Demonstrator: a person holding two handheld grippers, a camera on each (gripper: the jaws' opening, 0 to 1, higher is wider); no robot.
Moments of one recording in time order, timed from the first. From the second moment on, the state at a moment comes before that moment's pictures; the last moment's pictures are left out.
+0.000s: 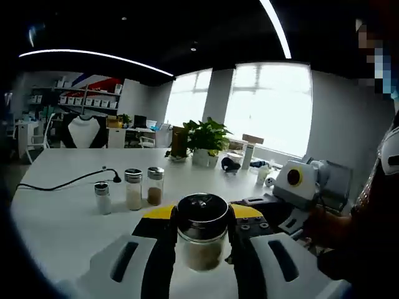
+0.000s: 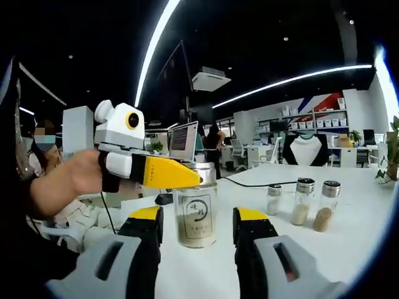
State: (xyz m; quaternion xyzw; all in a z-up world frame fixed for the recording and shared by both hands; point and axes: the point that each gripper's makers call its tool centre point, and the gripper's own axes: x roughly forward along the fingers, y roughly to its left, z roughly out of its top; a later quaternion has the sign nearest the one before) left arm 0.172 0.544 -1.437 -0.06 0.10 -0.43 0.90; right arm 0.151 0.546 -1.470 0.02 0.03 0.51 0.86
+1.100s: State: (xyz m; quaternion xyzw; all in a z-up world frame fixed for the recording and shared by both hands) left arm 0.161 0.541 -1.412 -0.13 0.06 -0.45 0.88; right arm 0.151 0.560 -1.450 -0.03 0.01 0.49 0.87
